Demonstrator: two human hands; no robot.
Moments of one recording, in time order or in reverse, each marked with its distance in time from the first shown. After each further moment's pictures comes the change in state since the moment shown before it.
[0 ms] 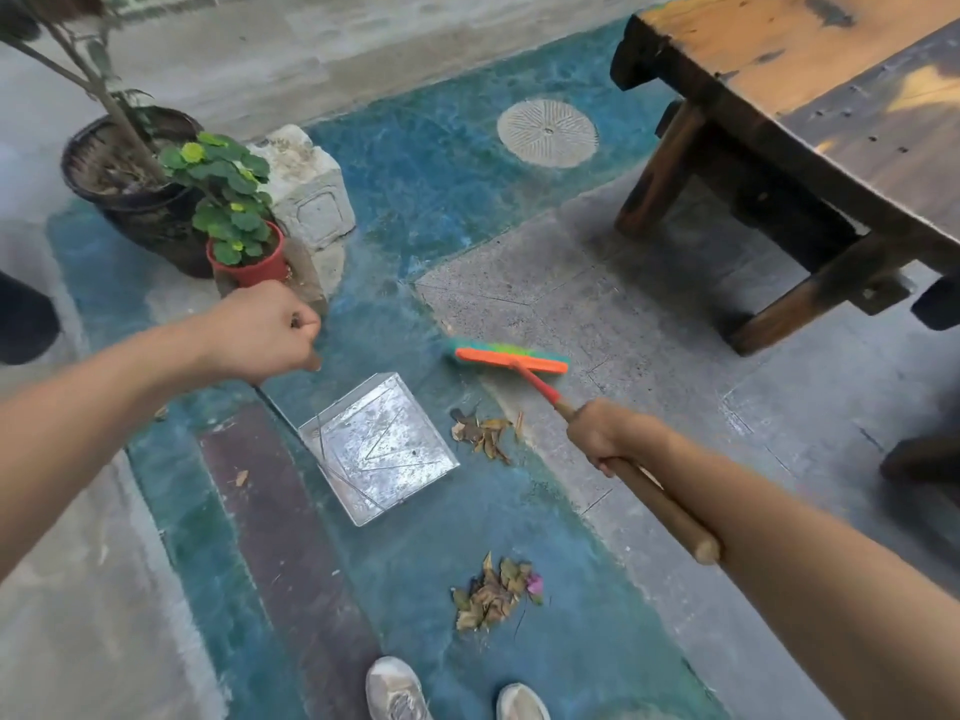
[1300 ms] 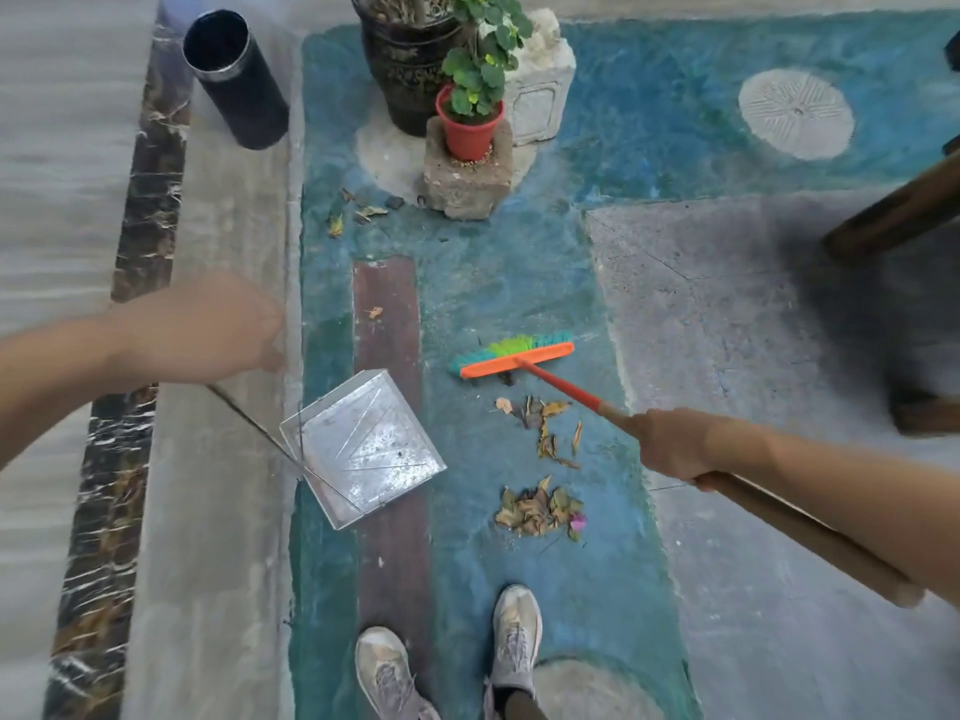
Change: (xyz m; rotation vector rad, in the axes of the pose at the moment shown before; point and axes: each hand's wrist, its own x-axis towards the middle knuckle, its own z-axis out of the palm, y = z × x) left_hand -0.282 -0.150 0.087 -0.338 0.112 -0.339; right_hand -0.052 -0.032 0.125 -0.744 -0.080 -0.343
